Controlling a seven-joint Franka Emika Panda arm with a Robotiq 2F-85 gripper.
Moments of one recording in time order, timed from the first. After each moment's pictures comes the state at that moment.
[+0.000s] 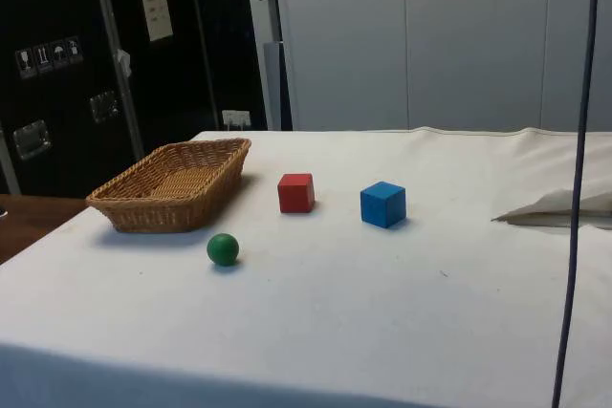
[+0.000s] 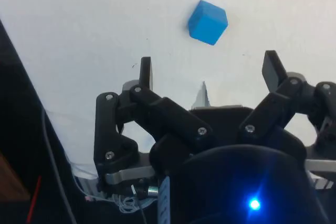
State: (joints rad) arm 0.32 0.05 -0.32 -1.87 0.00 1.85 0.01
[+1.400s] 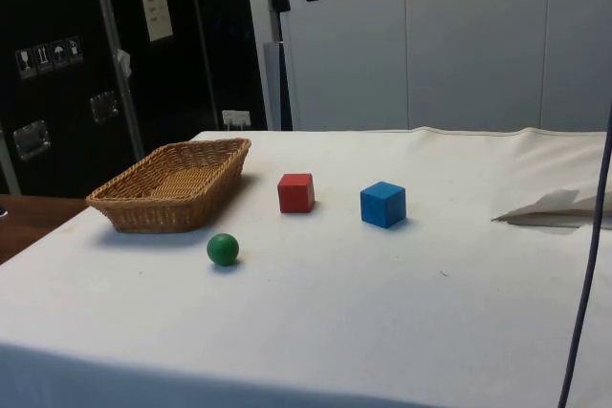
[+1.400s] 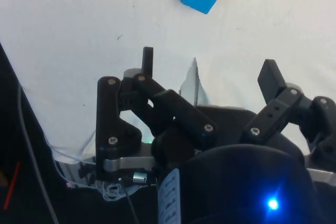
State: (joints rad) arm 0.32 -0.12 -0.31 -2.08 -0.07 1.88 0.19
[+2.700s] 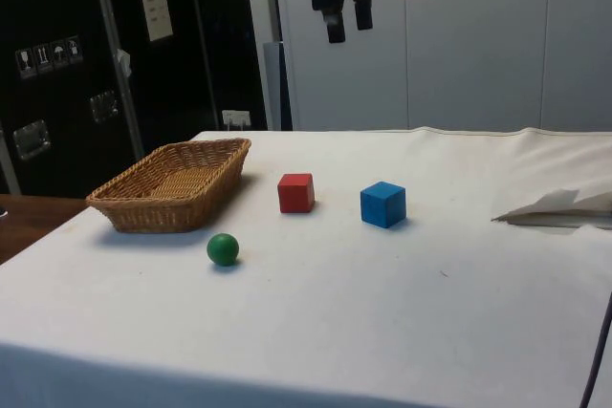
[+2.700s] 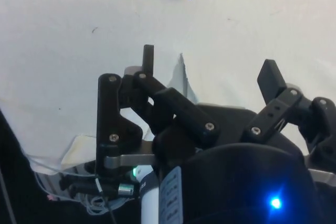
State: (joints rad) arm 0.31 -0.31 -0.37 -2.39 -0.16 2.05 0.21
